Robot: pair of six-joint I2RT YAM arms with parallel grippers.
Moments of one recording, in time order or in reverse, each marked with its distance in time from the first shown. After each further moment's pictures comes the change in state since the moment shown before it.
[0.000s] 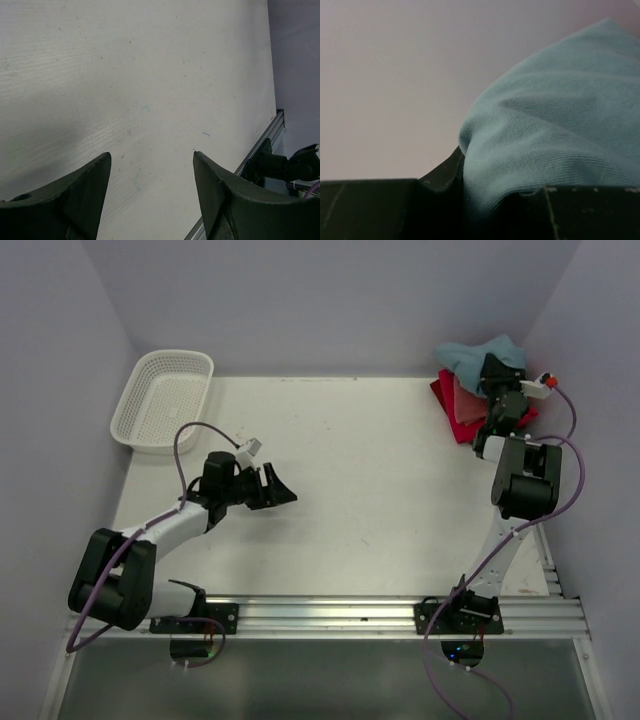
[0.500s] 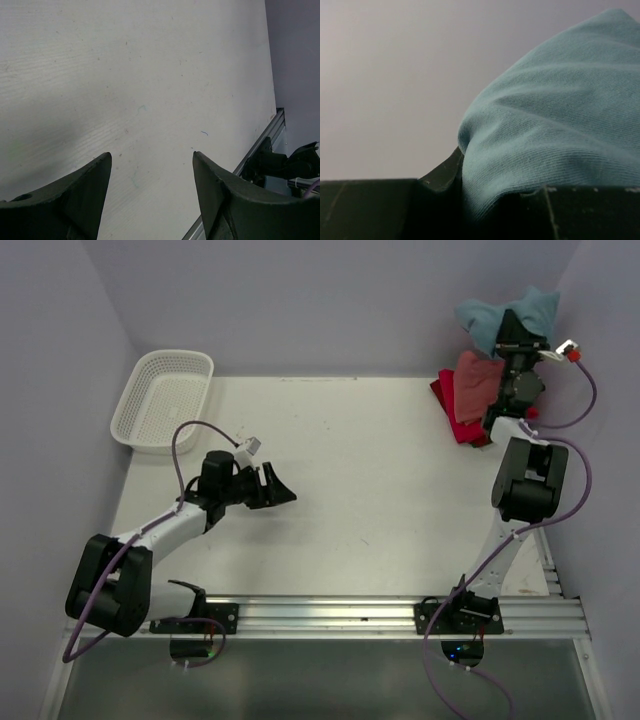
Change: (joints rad) left arm -0.001 -0.033 0.008 -0.031 0.000 0.012; right arm 0.000 -0.027 0.289 0.087 -0.023 0.039
